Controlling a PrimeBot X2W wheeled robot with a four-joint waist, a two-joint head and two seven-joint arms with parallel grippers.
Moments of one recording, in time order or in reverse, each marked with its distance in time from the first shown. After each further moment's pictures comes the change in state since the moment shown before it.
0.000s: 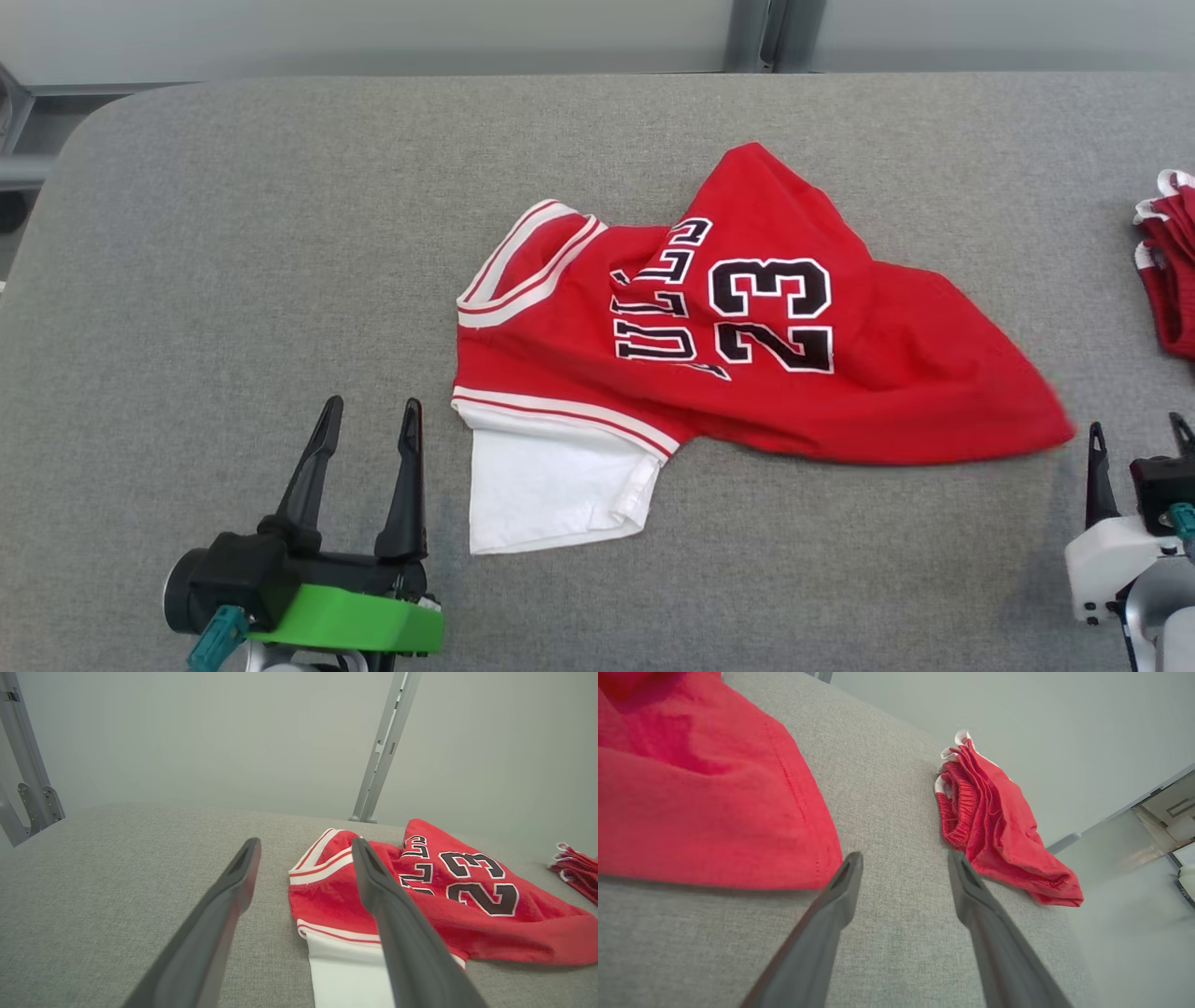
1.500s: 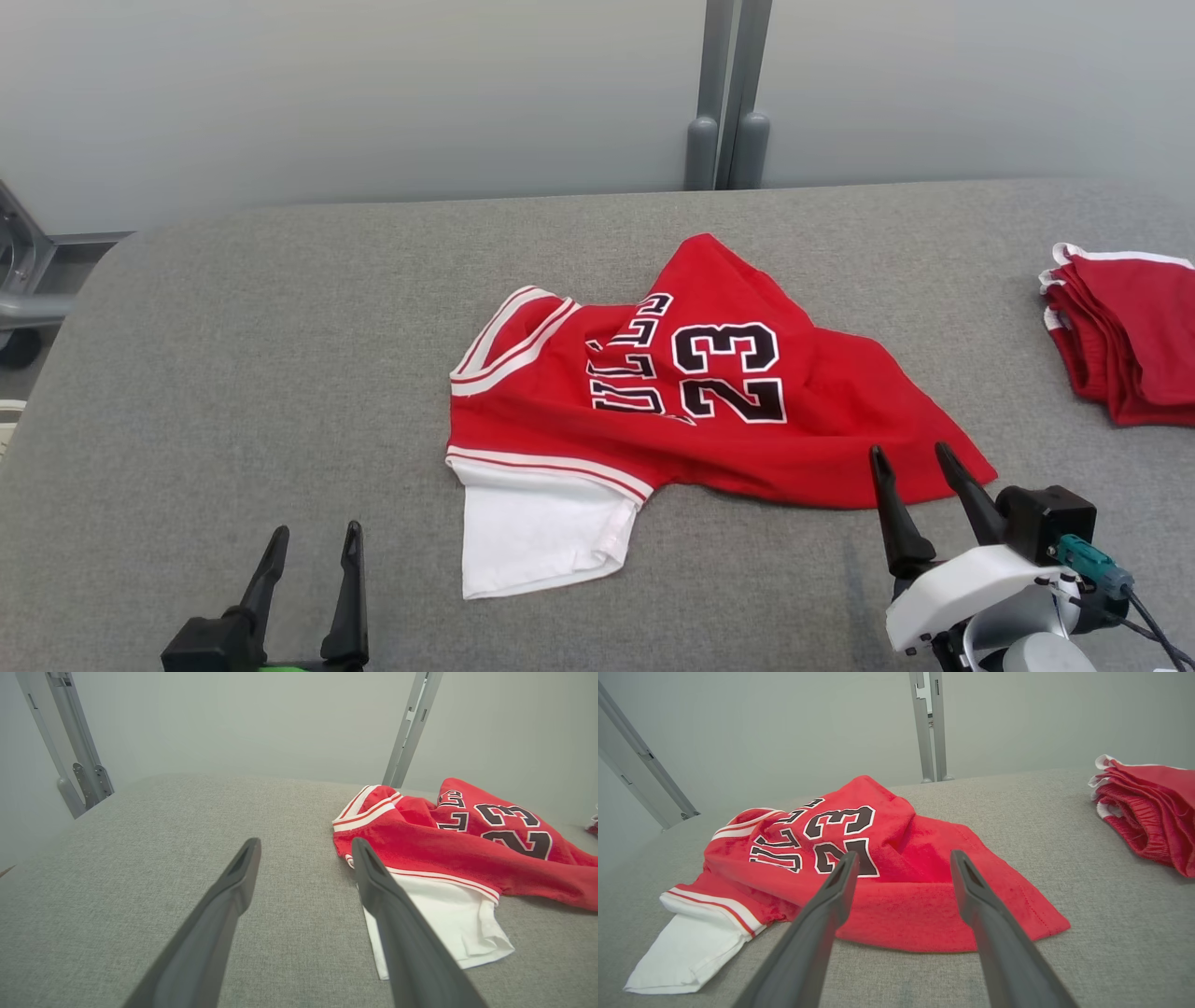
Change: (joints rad) left arm 0.103 0.083 0.042 0.180 -0.033 0.028 0.000; right arm 0.041 0.019 0.401 0.024 0.644 0.000 -0.036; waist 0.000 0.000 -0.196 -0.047
